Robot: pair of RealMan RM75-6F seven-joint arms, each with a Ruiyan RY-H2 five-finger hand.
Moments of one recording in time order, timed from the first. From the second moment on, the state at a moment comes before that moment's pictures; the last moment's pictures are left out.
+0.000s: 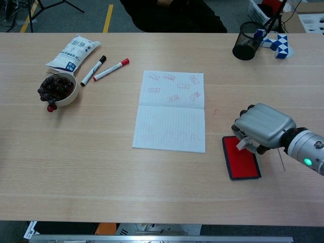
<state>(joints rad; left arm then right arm) 0.07 -1.05 0.04 -1.70 1.58 1.58 -0.03 0.60 -1.39 -0.17 -1.79 -1.10 1.05 -0.93</state>
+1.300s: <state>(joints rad) 0.07 -1.04 0.04 -1.71 1.57 1.59 -0.03 0.84 -1.65 -0.03 -1.73 -0.80 1.02 -1.10</state>
